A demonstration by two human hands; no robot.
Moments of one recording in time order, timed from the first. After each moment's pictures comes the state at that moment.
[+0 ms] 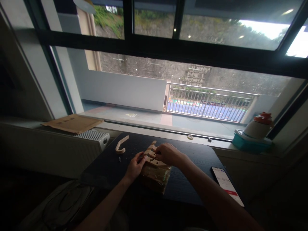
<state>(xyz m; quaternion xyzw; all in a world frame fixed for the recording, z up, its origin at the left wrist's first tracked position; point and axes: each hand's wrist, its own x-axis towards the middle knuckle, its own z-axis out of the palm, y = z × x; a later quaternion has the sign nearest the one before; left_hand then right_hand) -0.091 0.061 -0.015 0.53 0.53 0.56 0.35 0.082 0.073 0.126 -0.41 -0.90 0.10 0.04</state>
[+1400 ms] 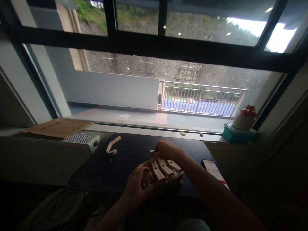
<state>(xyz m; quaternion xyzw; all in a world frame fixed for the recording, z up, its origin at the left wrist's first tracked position) -0.044 -0.006 -0.004 0.72 0.55 0.38 0.15 0.115 0.069 0.141 -0.43 -0.90 0.10 -0.01</state>
